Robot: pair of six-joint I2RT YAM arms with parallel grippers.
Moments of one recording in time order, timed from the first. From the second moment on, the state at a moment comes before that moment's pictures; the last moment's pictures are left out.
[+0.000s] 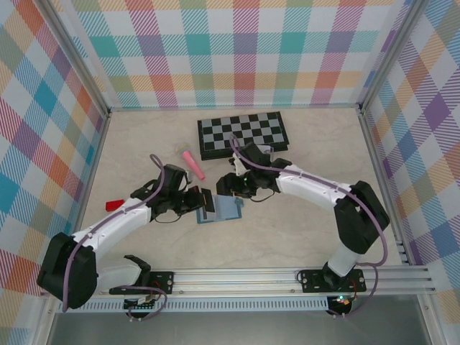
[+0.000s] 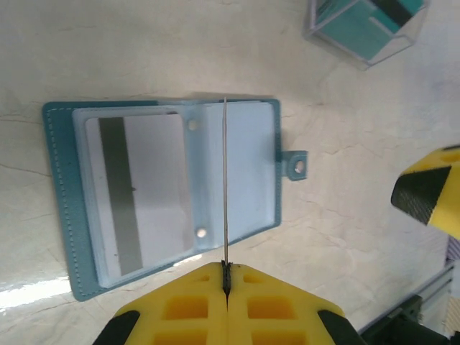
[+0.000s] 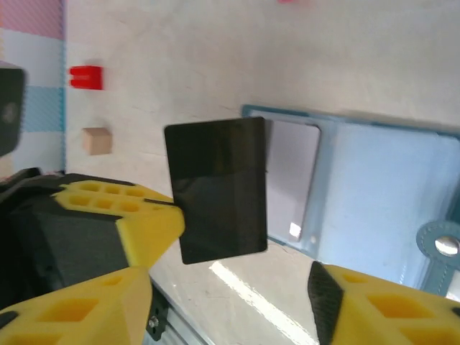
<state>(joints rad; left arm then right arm) -0.47 1.17 0.69 -0.42 0.36 -0.77 0.74 1.65 1.19 -0.43 -0.49 0.72</state>
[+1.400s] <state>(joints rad) -0.43 1.07 0.74 -0.41 0.44 -0.87 0.60 1.64 1.12 -0.23 -0.87 0.77</state>
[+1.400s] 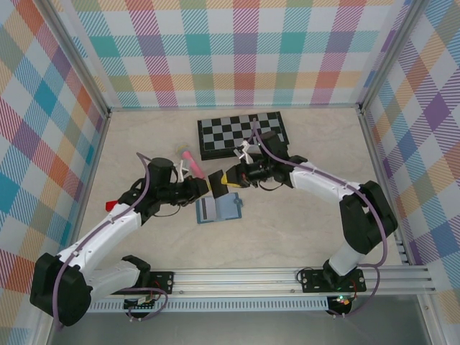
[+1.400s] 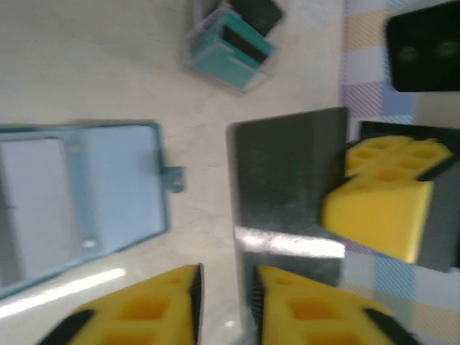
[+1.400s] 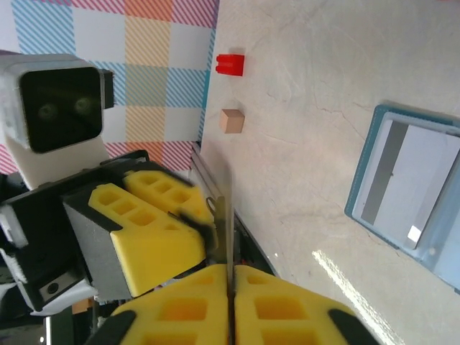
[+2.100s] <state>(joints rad) -0.43 1.00 0.80 -0.83 -0.06 -0.72 0.49 1.53 1.30 -0.59 -0.19 0.07</state>
